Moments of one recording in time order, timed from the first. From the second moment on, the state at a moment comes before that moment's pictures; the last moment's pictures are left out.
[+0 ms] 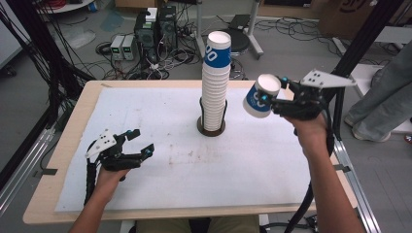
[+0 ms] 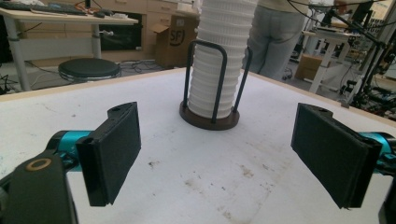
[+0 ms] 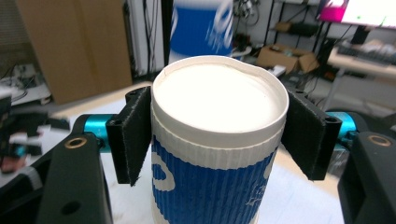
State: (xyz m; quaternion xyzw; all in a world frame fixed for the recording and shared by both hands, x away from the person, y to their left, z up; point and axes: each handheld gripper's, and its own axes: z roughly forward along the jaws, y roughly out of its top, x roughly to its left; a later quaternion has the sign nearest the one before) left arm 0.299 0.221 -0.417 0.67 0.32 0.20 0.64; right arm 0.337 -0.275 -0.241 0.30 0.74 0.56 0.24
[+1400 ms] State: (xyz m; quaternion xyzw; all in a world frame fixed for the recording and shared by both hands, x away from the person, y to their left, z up) left arm 0.293 0.205 -0.412 0.68 0.28 0.18 0.65; right arm 0.323 -0.237 -0.321 0.27 0.77 0.55 0.18
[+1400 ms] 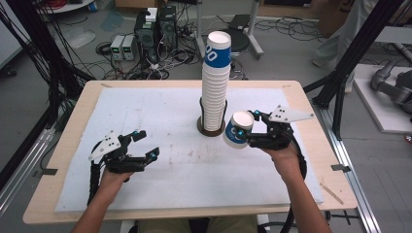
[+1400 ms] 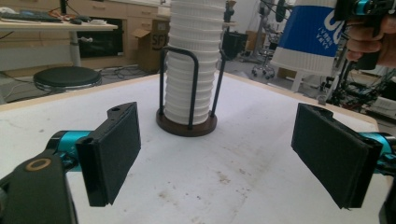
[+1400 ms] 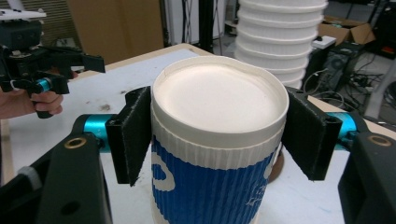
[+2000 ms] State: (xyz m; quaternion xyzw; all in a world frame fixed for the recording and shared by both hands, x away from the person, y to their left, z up) left arm 0.291 0.170 -0.404 0.70 0.22 0.14 0.66; right arm 0.324 -0.199 -0.328 0.23 0.78 0.57 0.13
